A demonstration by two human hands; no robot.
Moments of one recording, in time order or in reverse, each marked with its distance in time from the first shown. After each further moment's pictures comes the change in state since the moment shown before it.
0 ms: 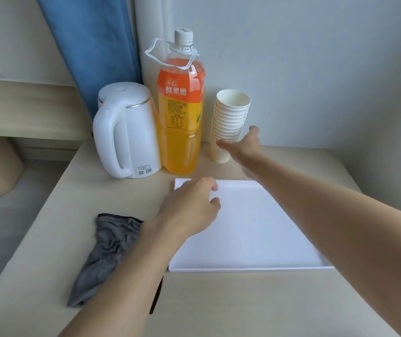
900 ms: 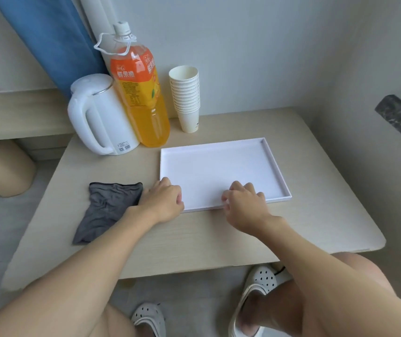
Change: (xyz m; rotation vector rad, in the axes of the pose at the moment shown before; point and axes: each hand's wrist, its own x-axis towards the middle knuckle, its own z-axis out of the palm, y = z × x) left_hand -0.042 -0.007 0.068 0.475 -0.166 -0.056; right_hand -0.192 0.129 -0.098 -0.947 -0.314 -0.304
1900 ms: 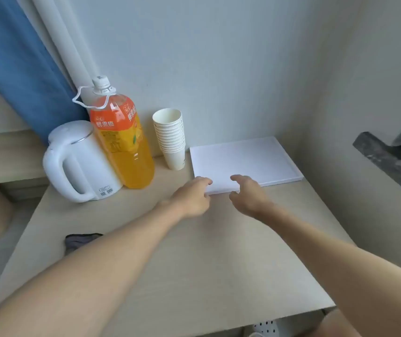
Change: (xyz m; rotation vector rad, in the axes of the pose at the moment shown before) left_hand 0.103 0.081 -0.049 -0.294 0.091 0.271; right_hand 0.084 0.061 -0.059 0.508 0.075 0.204
